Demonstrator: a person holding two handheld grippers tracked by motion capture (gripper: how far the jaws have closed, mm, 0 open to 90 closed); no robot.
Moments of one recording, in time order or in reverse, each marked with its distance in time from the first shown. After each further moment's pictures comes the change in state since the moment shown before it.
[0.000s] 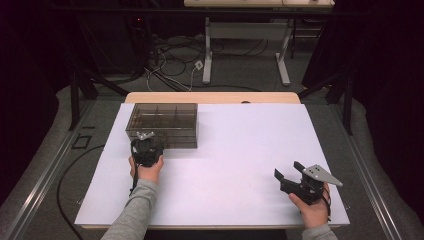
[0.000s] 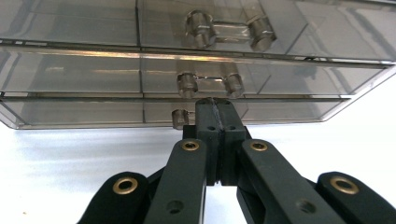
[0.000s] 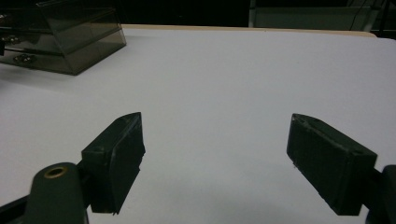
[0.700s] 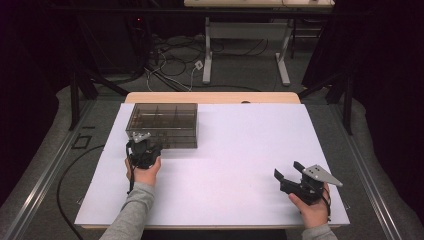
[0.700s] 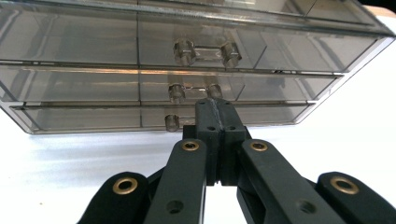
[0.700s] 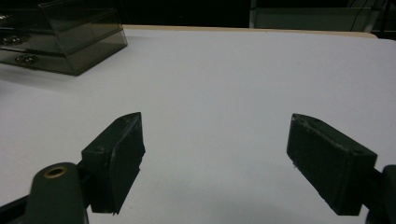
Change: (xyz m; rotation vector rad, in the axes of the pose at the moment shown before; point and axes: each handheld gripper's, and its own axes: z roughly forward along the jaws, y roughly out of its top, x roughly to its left) left arm -0.002 0.001 -0.024 -0.048 -0.037 0.008; right arm 0.001 0.000 0.000 -0.005 0.003 0.006
